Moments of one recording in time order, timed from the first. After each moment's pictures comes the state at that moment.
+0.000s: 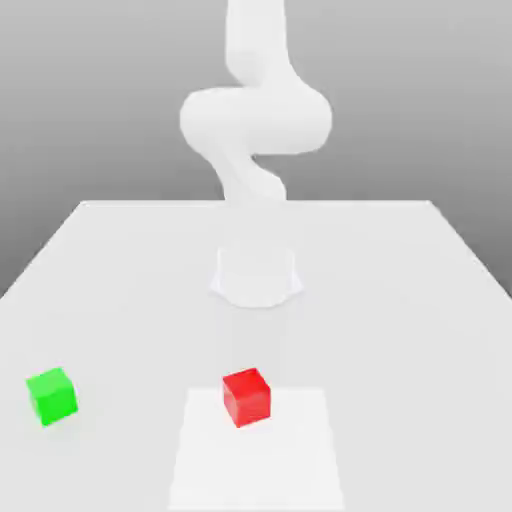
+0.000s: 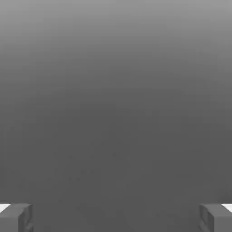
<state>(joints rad) 0.01 -0.73 -0.02 -2.36 -0.01 2.35 0.76</state>
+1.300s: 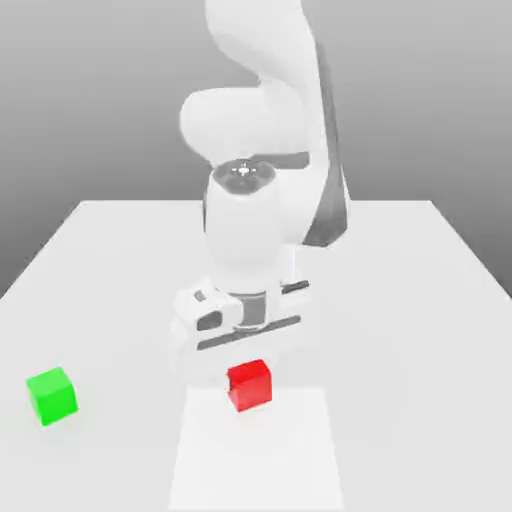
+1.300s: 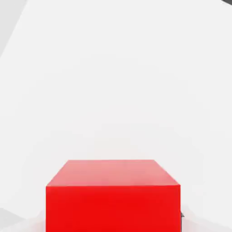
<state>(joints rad) 0.05 -0.04 -0.09 -2.89 -0.01 2.85 0.32</state>
